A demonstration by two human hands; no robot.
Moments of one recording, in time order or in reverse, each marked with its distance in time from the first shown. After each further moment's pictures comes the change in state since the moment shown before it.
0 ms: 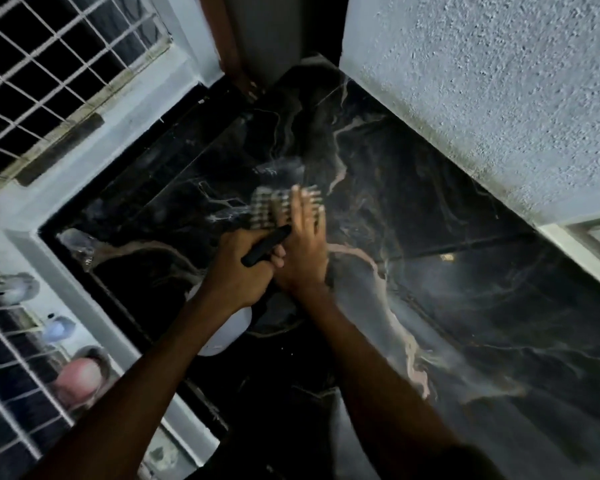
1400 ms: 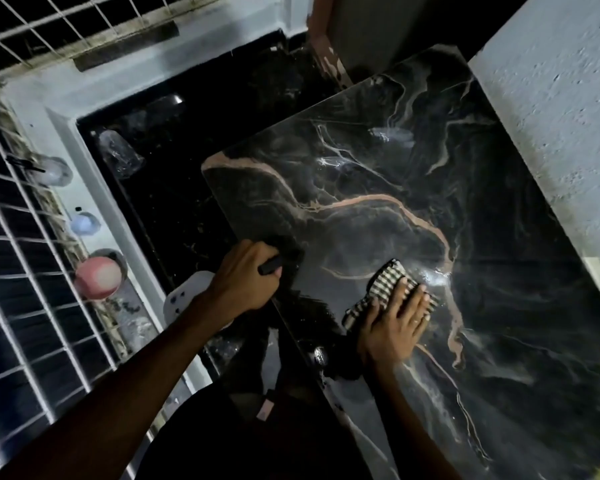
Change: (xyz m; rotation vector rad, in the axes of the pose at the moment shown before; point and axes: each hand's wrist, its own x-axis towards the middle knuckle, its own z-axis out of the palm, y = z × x) left_hand -0.130 -0.131 -0.092 0.226 -0.072 -0.048; right_hand -0.214 0.006 0.029 -0.067 0.014 0.463
